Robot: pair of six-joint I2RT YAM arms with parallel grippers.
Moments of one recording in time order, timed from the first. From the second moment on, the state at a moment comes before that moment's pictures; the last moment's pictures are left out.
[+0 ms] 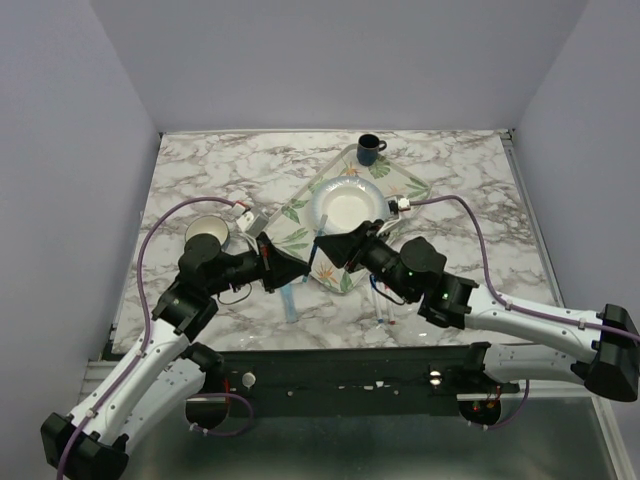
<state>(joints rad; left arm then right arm) -0.51 0.67 0.59 -0.03 0.66 -0.50 1.09 1.10 0.78 0.35 0.34 0.75</state>
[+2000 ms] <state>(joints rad) -0.51 0.59 0.58 0.13 0.78 -0.52 1.13 1.09 1.04 0.15 0.22 0.59</state>
